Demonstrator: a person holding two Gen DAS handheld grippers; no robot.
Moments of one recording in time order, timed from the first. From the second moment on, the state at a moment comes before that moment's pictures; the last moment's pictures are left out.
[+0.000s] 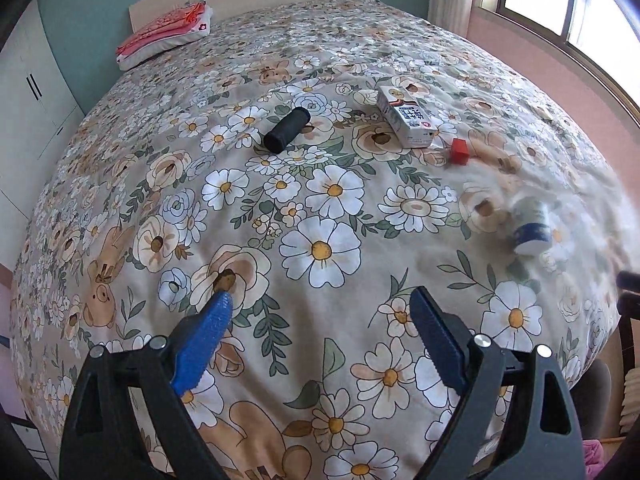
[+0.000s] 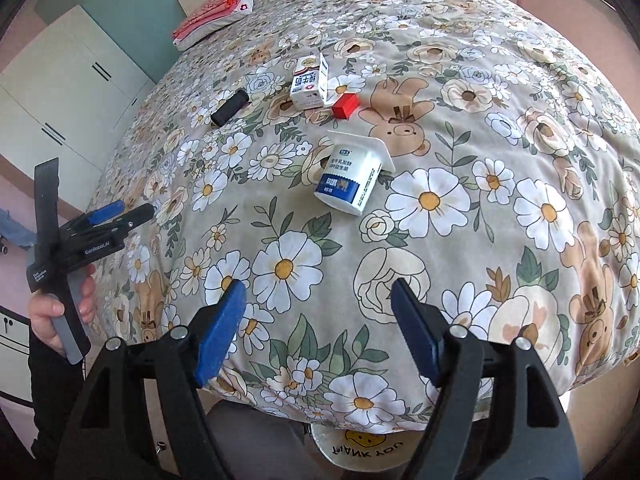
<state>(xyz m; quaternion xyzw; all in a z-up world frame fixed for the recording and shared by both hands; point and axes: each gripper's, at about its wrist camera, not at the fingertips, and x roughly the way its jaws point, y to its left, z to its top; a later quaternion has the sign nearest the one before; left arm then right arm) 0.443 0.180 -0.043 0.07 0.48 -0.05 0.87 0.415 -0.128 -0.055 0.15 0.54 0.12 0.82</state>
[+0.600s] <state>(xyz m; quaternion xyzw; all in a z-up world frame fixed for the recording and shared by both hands) 0.609 0.194 -0.063 0.13 0.47 -0.08 0.87 0.515 -0.112 -0.106 0.19 0.58 0.05 0.79</state>
